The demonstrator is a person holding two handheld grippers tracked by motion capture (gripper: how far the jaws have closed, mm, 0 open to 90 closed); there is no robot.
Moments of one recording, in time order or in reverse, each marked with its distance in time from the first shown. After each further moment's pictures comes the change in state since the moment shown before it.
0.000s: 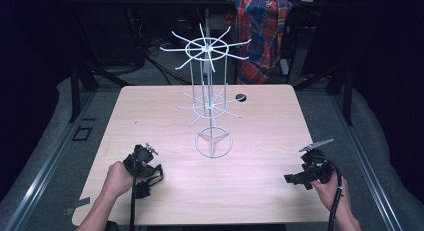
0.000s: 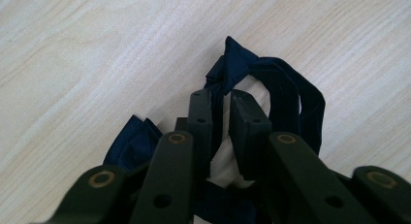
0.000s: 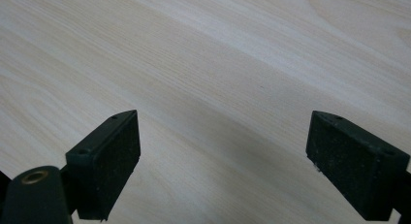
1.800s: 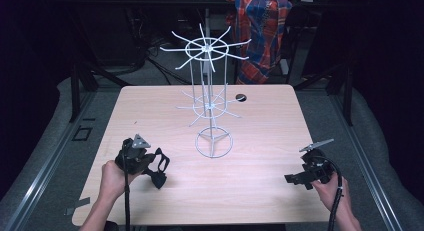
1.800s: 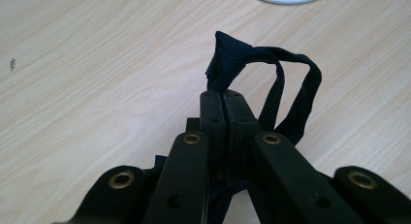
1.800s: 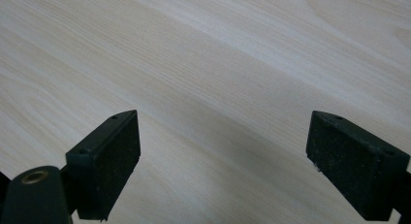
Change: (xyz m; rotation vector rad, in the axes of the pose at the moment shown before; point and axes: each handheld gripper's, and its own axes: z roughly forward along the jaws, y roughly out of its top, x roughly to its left) left arm -0.014 -0.004 -0.055 -0.338 0.067 -0.038; right arm 0.000 0.000 0.000 -0.007 -0.003 0.005
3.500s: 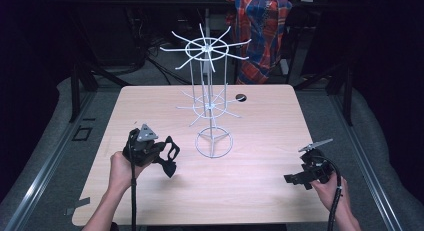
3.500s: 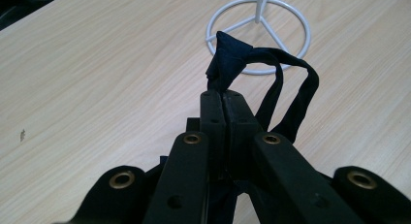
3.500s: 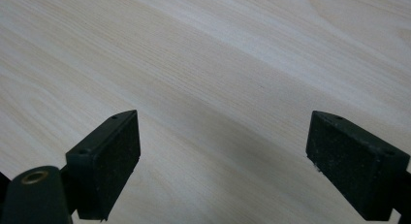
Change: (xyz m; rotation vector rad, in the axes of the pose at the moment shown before) left arm -0.014 0.036 -0.014 -0.146 -0.020 0.051; right arm 0.001 0.001 0.002 -0.001 0.003 0.005
